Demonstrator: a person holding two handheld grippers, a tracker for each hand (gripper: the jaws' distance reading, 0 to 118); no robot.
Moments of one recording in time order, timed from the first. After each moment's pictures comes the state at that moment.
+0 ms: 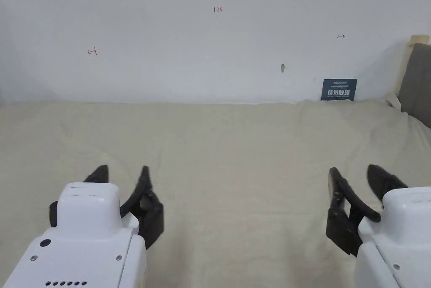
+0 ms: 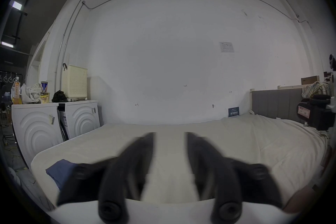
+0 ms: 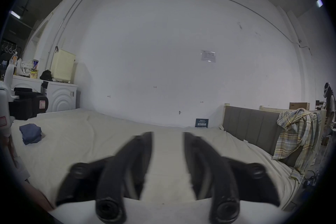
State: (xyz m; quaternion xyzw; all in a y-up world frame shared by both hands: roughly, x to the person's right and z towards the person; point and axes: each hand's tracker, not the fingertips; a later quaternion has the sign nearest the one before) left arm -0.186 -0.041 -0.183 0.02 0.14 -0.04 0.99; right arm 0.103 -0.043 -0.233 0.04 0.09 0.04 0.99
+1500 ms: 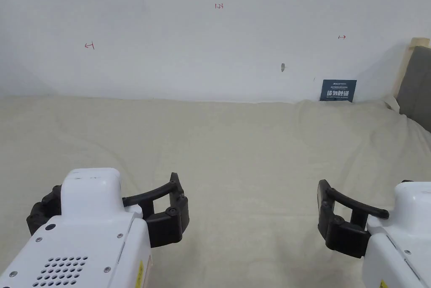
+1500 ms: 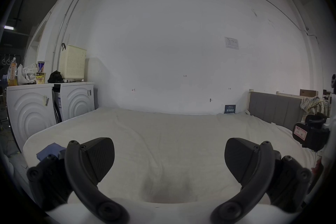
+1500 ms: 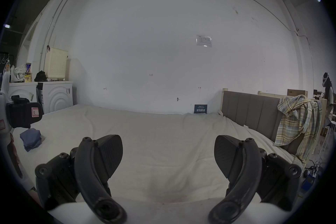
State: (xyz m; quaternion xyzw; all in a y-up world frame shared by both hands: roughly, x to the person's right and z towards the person) left arm -0.201 -0.038 -0.202 -0.02 0.12 0.03 0.99; right arm 0.101 -0.045 -0.253 -0.02 0.08 0.02 1.00
